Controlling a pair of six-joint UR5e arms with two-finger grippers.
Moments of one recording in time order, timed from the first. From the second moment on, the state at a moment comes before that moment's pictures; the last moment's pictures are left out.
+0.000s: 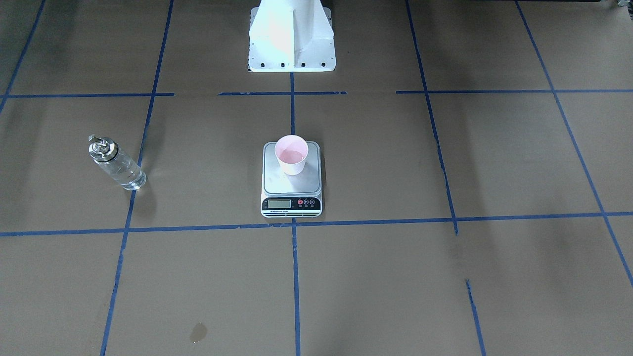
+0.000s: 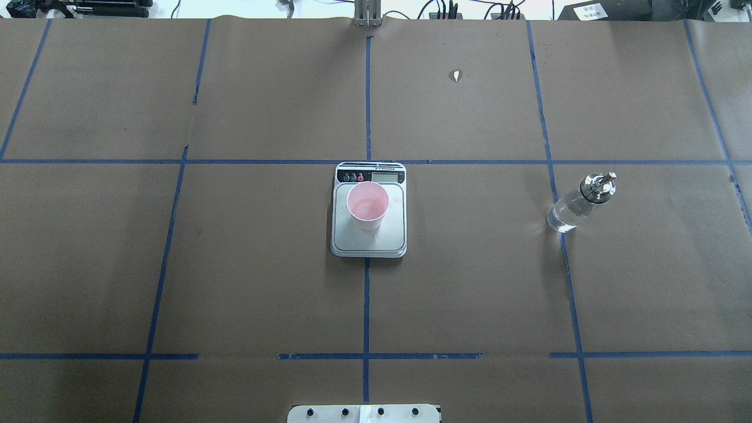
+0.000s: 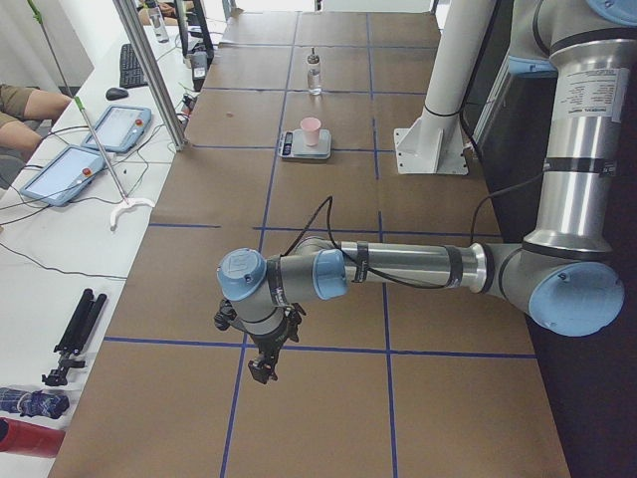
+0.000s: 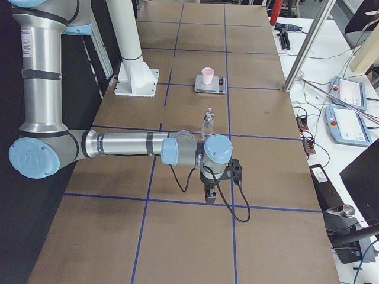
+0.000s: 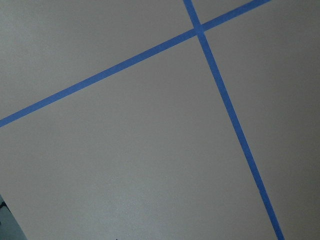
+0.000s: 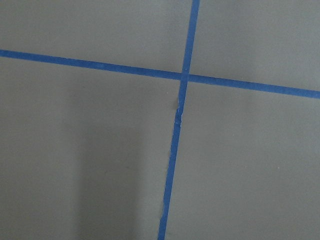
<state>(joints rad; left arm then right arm) -1.60 -1.61 -1.56 -1.35 -2.23 0.57 1.55 -1.63 1.66 -1.61 2.37 -0.12</state>
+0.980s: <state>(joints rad) -1.62 -1.60 -1.56 -1.50 -2.26 0.33 1.58 -1.62 1.65 -1.57 2.37 -0.08</state>
